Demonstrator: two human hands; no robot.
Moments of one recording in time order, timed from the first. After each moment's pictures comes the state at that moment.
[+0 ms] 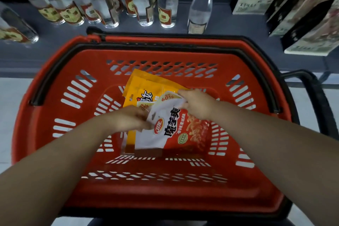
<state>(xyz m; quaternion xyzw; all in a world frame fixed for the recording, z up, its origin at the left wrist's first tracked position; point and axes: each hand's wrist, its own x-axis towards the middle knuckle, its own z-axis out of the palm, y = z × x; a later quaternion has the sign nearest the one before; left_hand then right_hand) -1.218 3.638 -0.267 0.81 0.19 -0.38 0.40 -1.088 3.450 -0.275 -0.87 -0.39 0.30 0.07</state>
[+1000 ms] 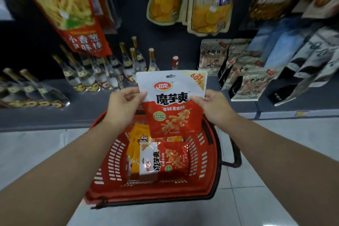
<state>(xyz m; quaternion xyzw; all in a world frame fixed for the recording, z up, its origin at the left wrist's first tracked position) -1.180 3.591 0.007 0.73 0.24 0.15 0.62 -1.086 3.374 0.012 -0.82 -0.05 0.22 0.53</state>
